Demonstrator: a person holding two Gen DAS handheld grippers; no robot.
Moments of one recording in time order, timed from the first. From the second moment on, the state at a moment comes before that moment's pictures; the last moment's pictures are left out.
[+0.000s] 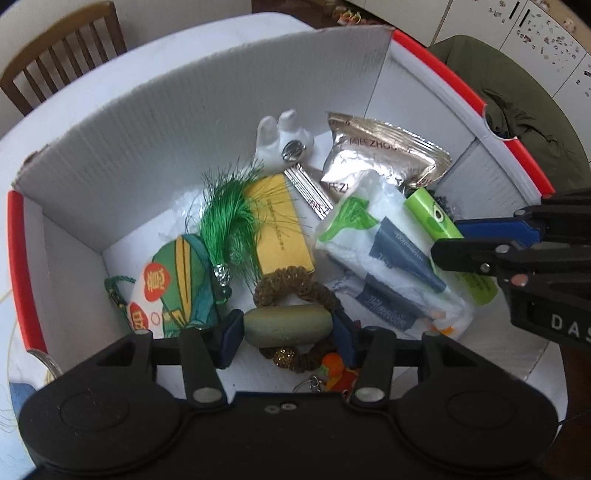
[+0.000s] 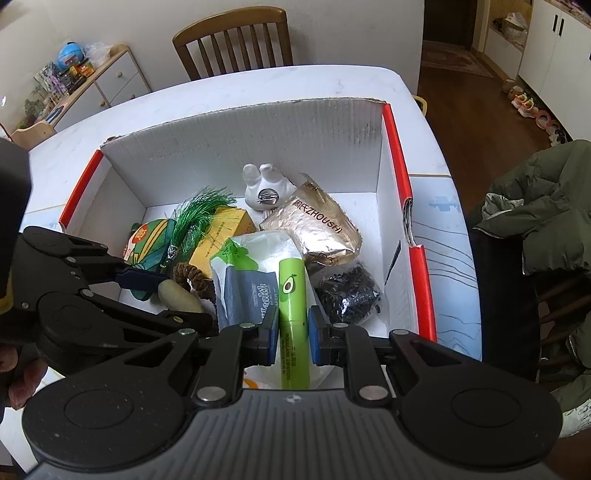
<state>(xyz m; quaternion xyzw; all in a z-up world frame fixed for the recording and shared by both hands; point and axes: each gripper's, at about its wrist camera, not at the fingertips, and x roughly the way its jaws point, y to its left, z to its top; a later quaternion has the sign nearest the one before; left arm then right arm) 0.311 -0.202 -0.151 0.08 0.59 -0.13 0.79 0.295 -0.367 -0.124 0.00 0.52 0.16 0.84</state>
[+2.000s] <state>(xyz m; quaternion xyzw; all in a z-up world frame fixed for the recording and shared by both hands) 0.188 -0.128 -0.013 0.03 0.37 -0.18 0.91 0.182 -0.340 -0.022 0.05 0.38 0.17 0.91</state>
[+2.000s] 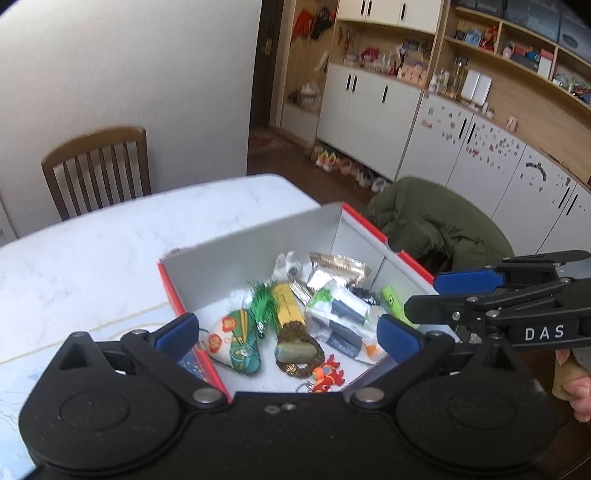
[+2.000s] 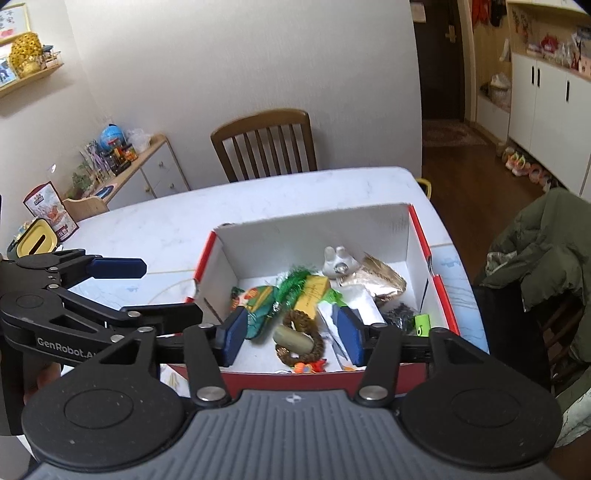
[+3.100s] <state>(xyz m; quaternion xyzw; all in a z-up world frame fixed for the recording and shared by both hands) 0.132 -0.072 -0.007 0.03 0.32 -0.18 0.93 0.091 -0.290 -0.009 0.07 0.27 0.08 0.96</state>
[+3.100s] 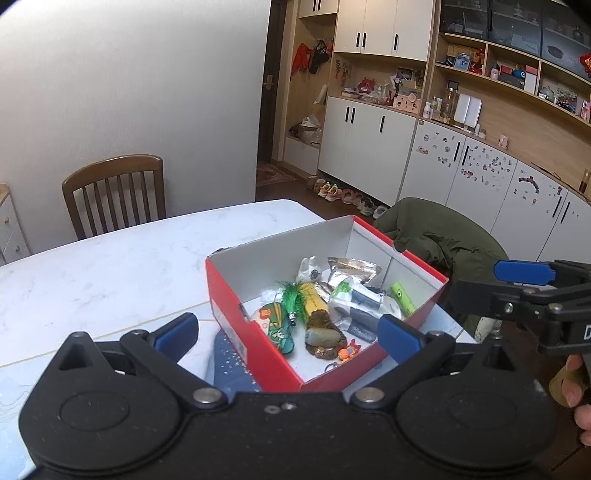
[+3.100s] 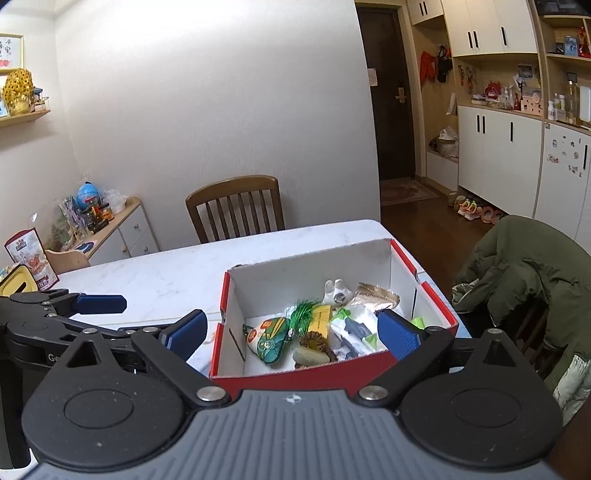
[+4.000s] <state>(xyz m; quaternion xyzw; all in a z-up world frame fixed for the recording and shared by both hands) 0.123 -0.045 -0.015 0.03 0.32 -0.20 0.93 0.066 -0.256 -0.026 0.09 0.29 -0.01 0.95</state>
